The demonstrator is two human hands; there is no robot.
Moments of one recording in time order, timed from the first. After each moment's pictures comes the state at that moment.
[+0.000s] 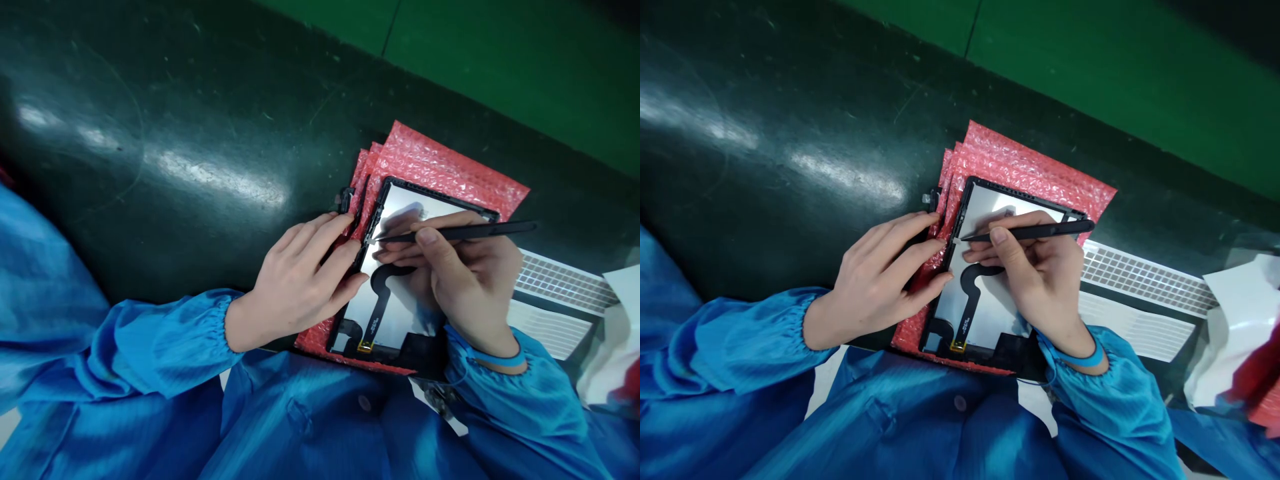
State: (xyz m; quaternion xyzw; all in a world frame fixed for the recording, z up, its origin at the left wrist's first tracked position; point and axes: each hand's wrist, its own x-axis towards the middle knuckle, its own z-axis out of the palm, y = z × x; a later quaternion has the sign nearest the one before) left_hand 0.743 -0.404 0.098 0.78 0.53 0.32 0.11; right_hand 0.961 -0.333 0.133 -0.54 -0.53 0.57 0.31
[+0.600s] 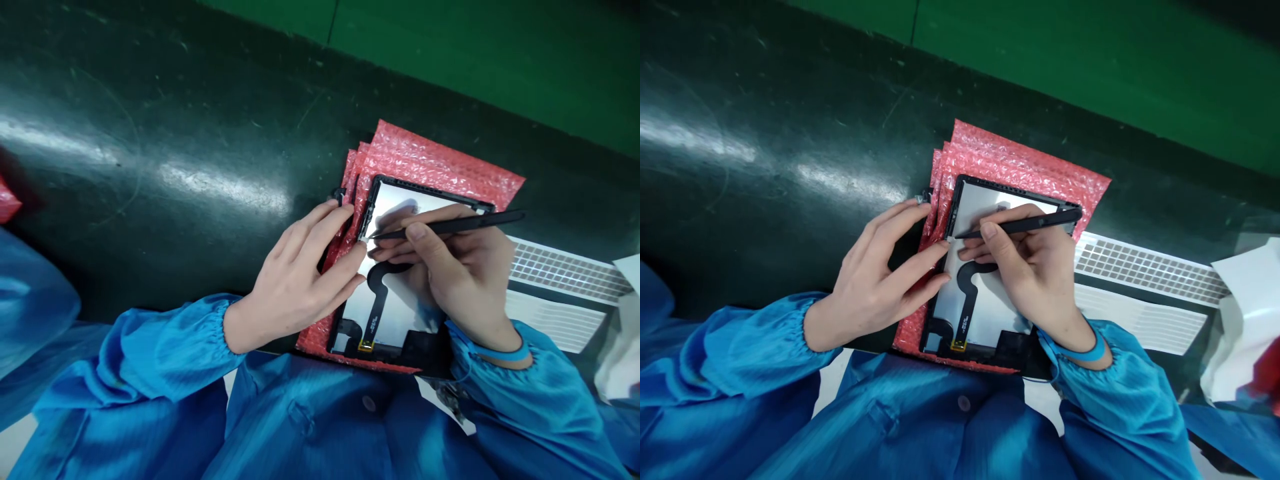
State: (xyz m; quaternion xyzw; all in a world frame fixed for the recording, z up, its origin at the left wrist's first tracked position) left_hand 0.741 -0.406 0.092 0.79 0.50 0.33 0.11; right_hand 0.959 -0.331 0.134 -0.55 -0.54 0.56 0.30
